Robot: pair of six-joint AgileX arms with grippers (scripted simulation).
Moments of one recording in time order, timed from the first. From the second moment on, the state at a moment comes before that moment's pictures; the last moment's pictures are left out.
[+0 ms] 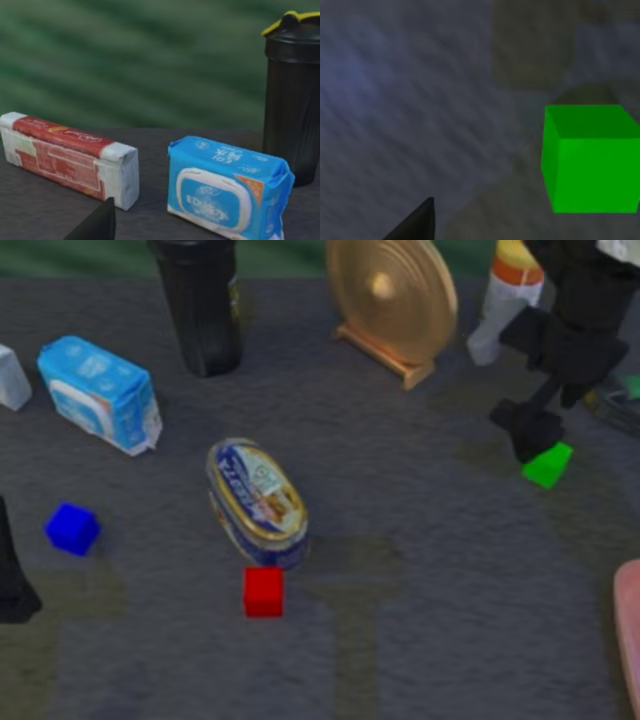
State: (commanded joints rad) left arm 0.00 0.00 0.00 0.00 0.00 0.00; right arm 0.24 2.29 1.98 -1.27 0.01 -0.64
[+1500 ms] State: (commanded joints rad) left arm 0.00 0.00 0.00 0.00 0.00 0.00; right arm 0.21 2.36 1.75 -0.96 0.00 -0.68
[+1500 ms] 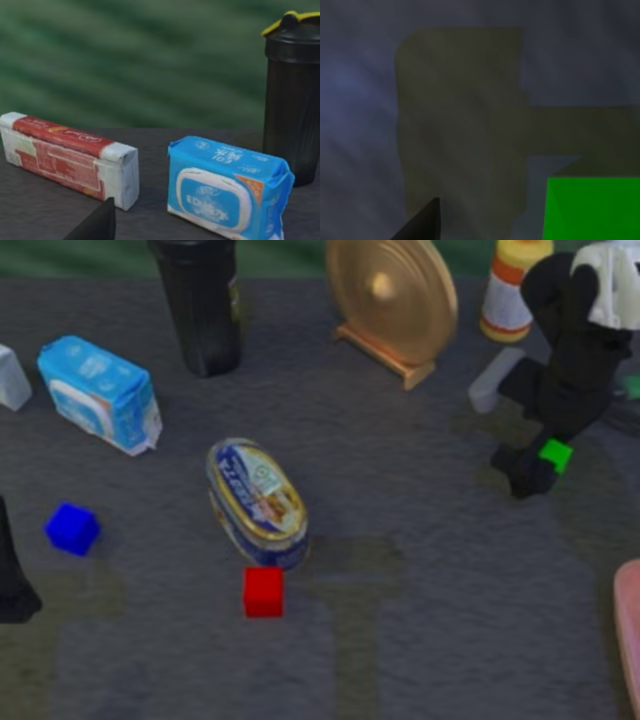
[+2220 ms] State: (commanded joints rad) left arm 0.00 0.00 0.00 0.00 0.00 0.00; right arm 0.21 2.36 1.75 -0.96 0.00 -0.68
